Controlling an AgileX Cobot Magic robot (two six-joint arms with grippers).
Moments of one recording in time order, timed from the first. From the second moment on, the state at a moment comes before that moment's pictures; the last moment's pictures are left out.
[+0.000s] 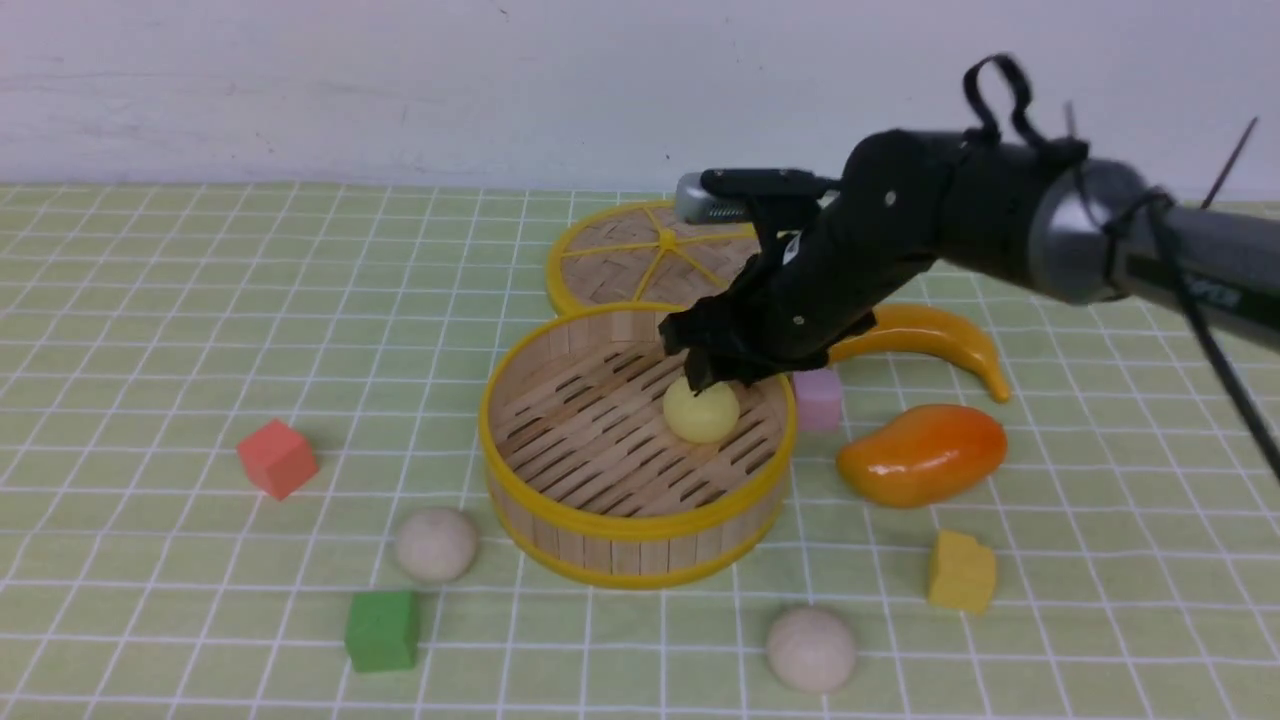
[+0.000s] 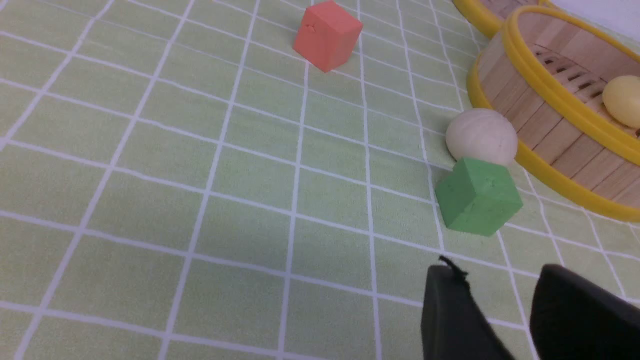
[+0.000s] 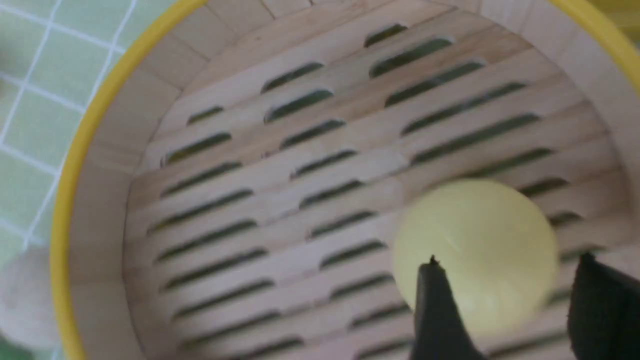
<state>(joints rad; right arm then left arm) 0.44 2.05 -1.72 0.26 0.73 -0.03 -0.19 -0.01 0.03 0.06 0.38 -0.47</state>
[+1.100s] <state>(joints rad) 0.63 1.75 -1.24 0.06 0.86 -0.02 -0.19 -0.01 0.03 0.06 0.38 -0.47</state>
